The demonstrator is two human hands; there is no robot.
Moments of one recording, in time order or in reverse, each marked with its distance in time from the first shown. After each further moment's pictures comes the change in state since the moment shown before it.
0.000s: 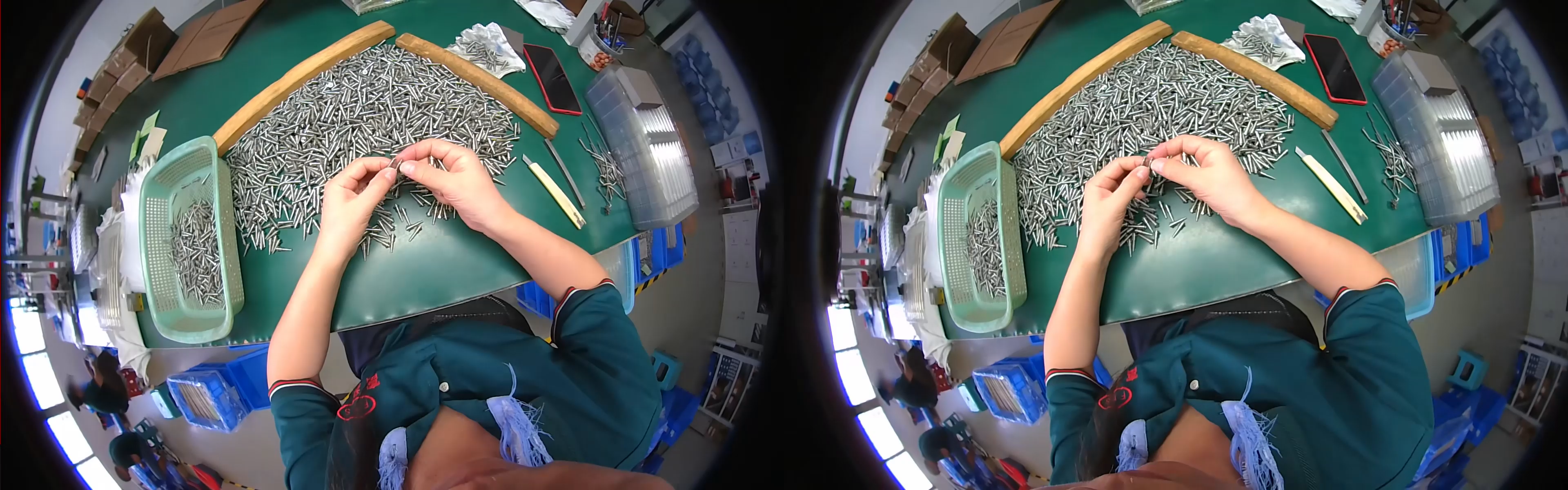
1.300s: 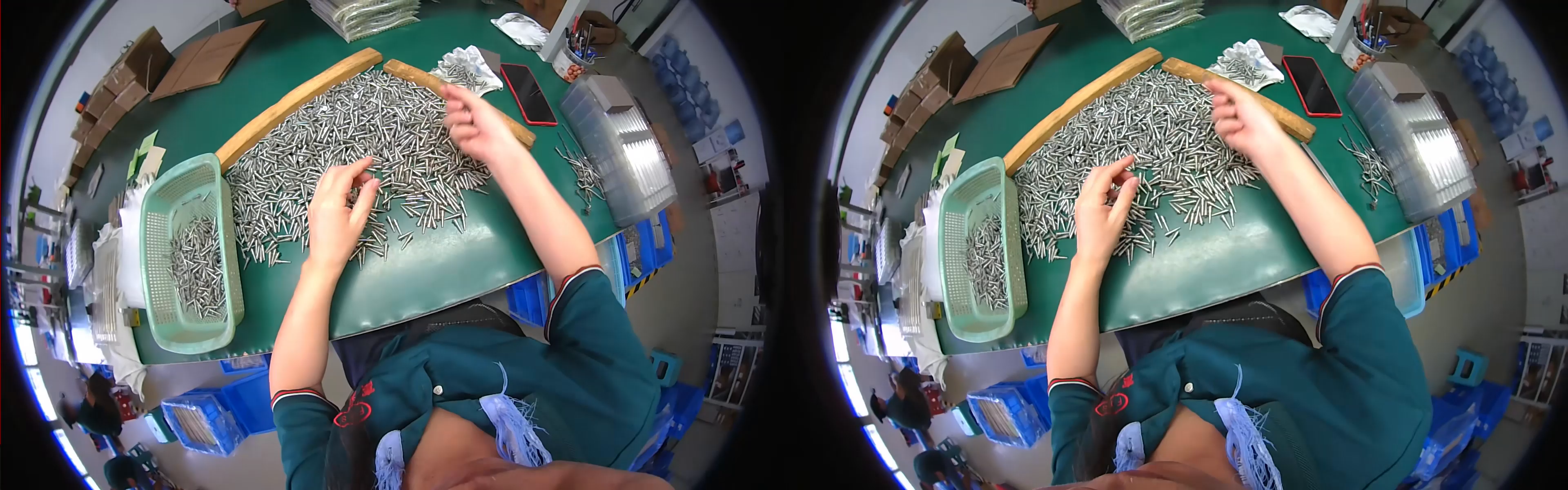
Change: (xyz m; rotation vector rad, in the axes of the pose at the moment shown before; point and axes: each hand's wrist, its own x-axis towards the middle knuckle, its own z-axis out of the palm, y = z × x) left_hand -0.001 0.009 -0.009 0.733 0.136 0.549; right_hand 0.070 -0.022 -0.088 0.741 0.170 0.230
